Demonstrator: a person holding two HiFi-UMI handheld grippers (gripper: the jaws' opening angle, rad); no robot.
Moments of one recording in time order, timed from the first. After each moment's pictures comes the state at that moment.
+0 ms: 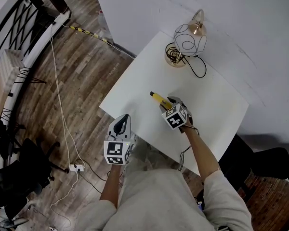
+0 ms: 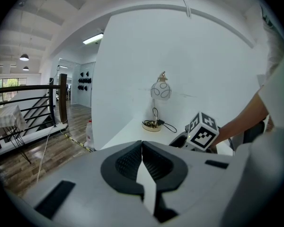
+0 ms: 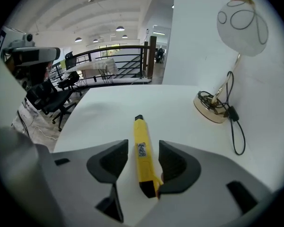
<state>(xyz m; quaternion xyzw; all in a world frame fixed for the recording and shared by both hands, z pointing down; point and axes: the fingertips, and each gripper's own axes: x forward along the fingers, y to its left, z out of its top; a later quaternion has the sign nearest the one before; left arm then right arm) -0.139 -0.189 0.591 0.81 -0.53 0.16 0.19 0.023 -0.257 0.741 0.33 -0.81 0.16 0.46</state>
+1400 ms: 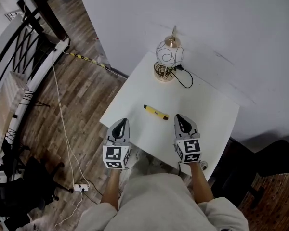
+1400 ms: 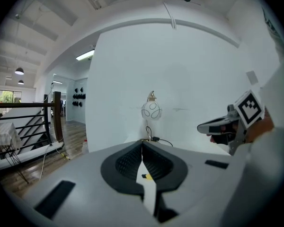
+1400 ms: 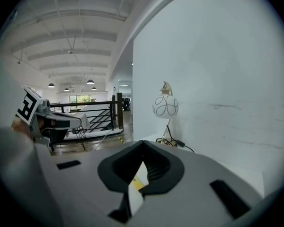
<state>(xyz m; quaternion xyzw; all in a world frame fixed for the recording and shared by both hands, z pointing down) -0.109 -0.189 0.506 0.84 -0.53 0.12 0.10 0.100 -0.194 0.515 0.56 -0.81 0.10 0.16</state>
